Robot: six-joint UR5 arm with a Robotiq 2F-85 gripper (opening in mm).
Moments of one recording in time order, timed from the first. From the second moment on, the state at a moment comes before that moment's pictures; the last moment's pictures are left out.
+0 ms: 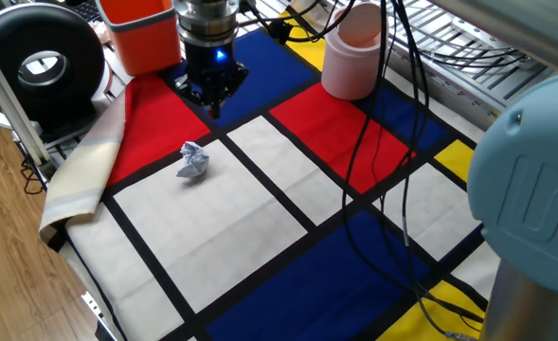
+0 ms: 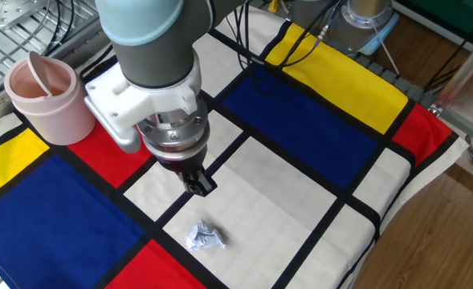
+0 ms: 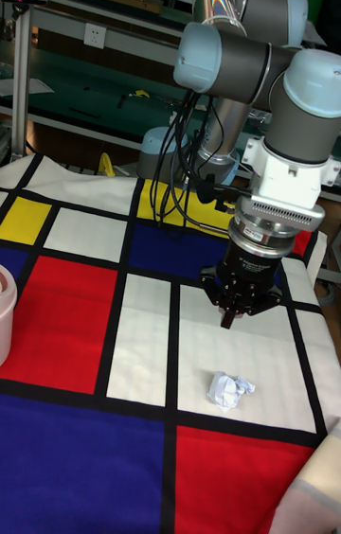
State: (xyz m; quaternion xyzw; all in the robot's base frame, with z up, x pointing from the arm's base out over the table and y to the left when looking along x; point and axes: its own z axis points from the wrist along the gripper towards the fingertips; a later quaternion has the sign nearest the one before) arm 0.615 0.118 0.144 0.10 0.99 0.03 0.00
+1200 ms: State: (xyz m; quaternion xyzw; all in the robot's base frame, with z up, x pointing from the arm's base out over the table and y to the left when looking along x) arm 0.619 0.133 0.145 0.10 0.99 0.06 0.01
